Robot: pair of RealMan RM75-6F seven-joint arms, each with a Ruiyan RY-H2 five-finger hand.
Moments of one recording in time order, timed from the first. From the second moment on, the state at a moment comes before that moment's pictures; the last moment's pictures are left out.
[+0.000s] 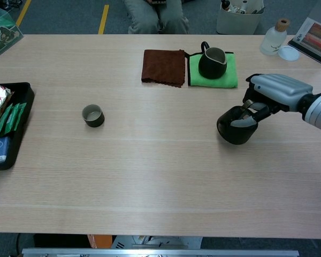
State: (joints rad) left arm -0.02 -1.03 0.00 -1.83 1.49 1.50 0.13; right arm 0.58 -1.30 0.03 -1.59 -1.34 0.87 -0.02
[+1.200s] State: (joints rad) left arm -0.01 -1.02 0.01 -1.83 1.52 1.51 0.11; right arm 0.55 -1.24 0.07 -1.73 -1.33 1.01 -0.20
